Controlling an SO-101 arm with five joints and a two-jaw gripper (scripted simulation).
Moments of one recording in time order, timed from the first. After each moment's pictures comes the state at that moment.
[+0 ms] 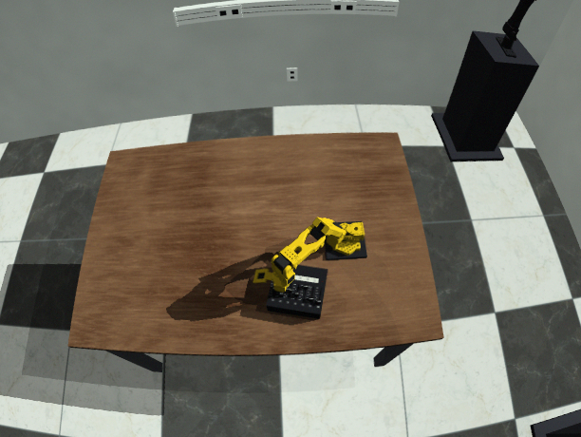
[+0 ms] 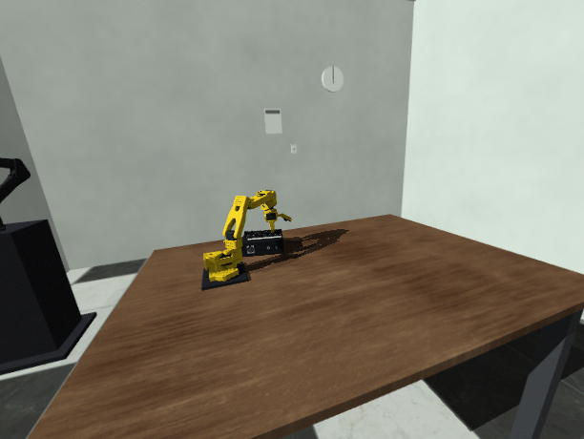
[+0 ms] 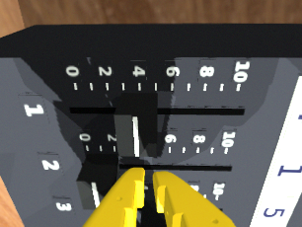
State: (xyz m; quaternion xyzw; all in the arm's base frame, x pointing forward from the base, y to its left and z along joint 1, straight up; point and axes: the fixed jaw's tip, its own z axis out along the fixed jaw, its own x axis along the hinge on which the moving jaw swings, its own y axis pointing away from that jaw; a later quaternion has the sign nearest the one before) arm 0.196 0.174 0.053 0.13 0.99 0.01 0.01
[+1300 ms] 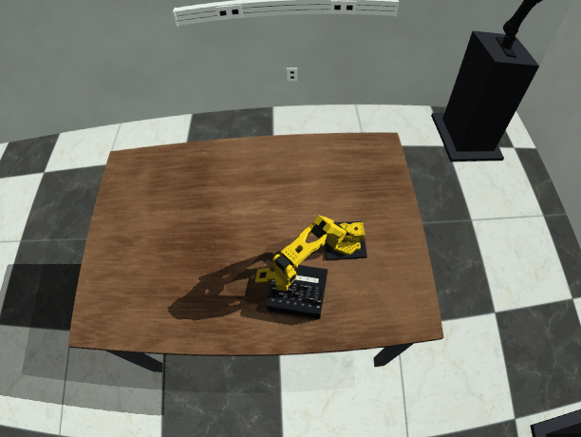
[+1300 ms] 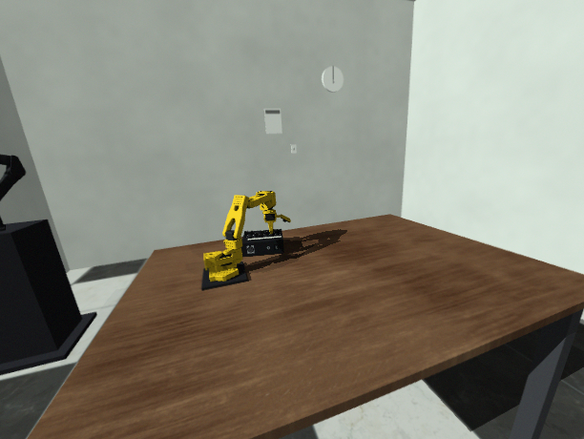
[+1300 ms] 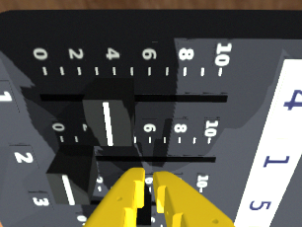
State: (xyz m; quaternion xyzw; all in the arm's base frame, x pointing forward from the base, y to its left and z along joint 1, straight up) arm 0.189 0.169 0.051 0.13 0.99 0.00 0.00
